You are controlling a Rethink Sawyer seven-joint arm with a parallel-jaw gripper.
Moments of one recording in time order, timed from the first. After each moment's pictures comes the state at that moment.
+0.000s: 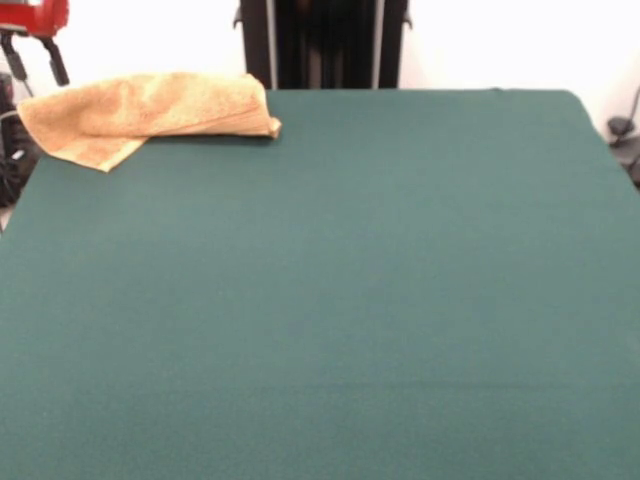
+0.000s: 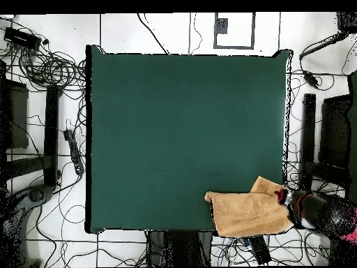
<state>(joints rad) -1.17 -0.71 0.44 1.80 -0.61 0.69 1.64</state>
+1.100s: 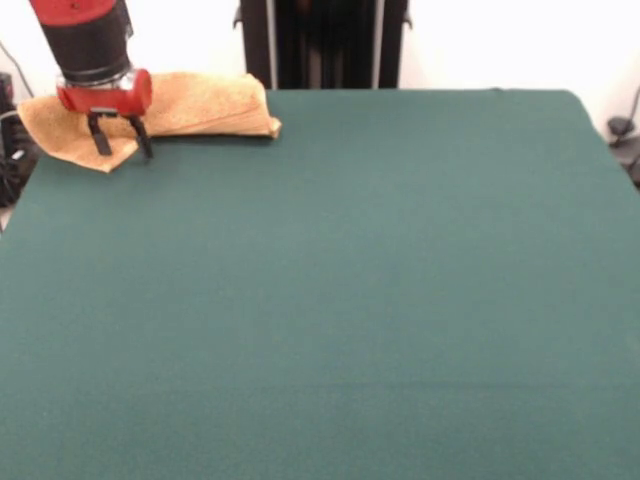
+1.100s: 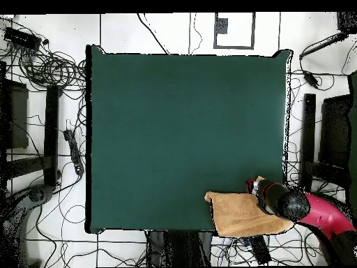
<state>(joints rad) -1.03 -0.49 0.32 1.77 -0.60 0.46 1.64</state>
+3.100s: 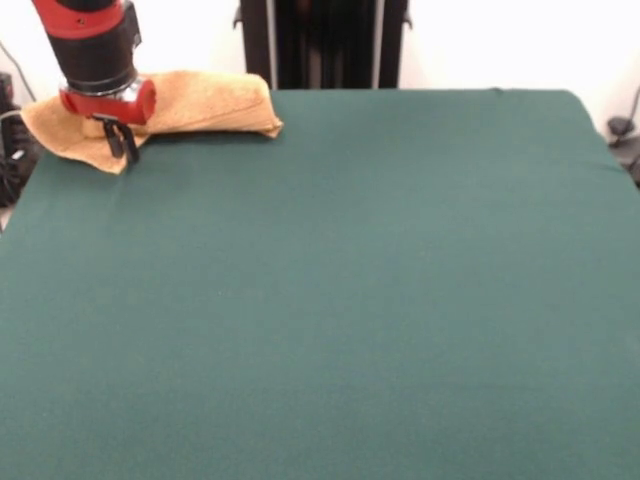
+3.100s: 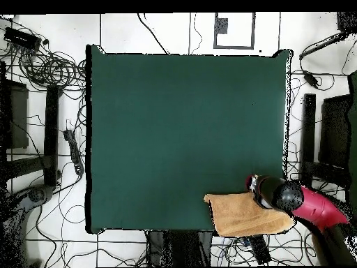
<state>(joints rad) -0.85 -0.47 0.13 1.71 -0.42 0.46 1.64</state>
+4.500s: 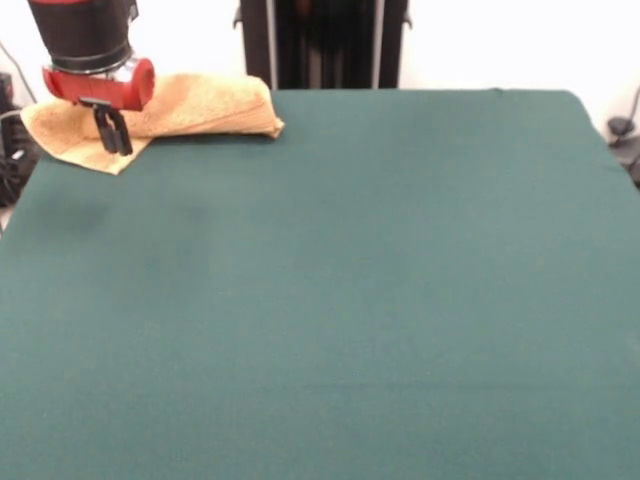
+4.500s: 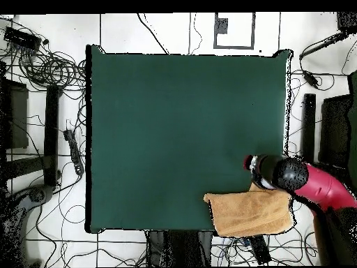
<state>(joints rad) -0.75 -0.59 0.19 1.65 -0.32 0.59 1.64</state>
